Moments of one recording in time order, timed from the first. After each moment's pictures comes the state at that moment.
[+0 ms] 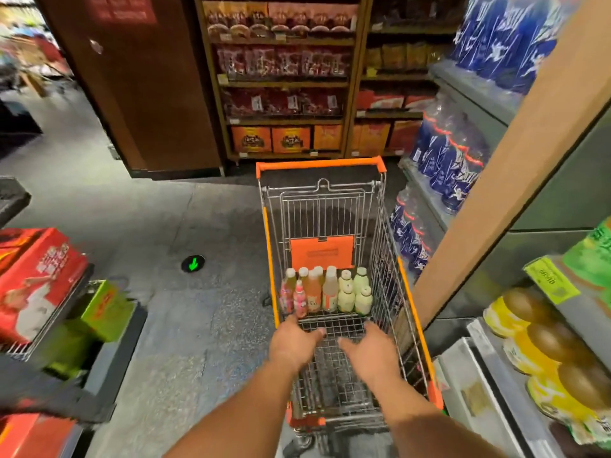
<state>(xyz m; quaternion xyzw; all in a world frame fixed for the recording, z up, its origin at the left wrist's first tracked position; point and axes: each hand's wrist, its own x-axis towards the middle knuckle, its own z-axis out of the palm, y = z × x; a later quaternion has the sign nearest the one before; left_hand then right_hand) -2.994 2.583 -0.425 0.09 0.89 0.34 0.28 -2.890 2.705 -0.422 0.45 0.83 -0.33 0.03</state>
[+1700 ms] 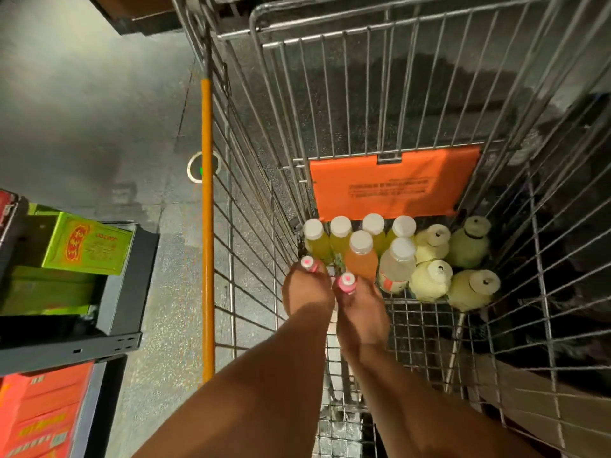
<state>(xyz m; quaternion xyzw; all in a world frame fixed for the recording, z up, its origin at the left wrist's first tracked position) -3.261 2.759 -0.743 -0.15 0.93 0.21 0.25 -3.180 2.811 -0.779 0.42 0.80 -0.42 0.07</state>
